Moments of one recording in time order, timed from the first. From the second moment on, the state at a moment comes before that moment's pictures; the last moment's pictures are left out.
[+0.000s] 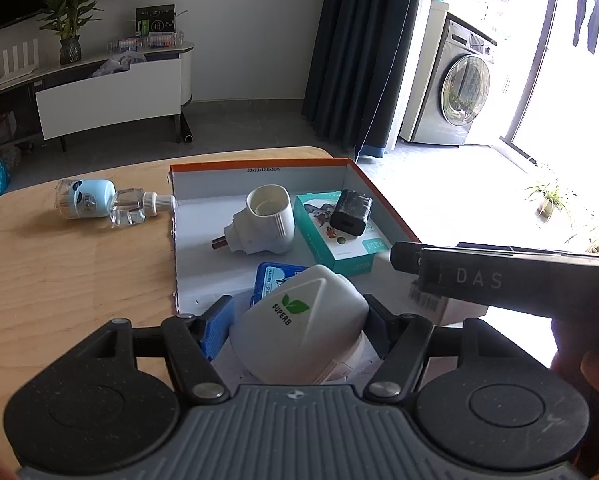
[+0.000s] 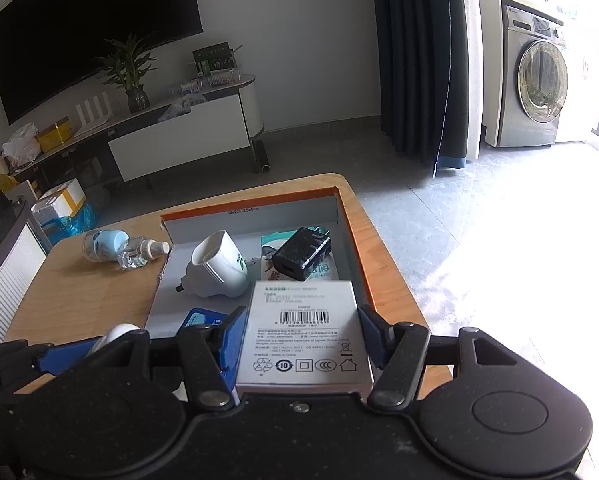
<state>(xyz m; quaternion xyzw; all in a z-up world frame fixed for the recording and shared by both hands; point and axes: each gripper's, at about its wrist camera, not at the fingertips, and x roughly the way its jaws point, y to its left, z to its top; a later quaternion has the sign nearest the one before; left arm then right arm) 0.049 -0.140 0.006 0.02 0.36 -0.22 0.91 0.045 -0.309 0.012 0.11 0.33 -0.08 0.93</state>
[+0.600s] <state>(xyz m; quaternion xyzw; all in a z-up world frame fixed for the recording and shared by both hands) 0.053 -0.169 0.007 0.01 0.35 -0.29 0.89 0.023 -0.332 0.030 0.13 0.27 -0.13 0.95</state>
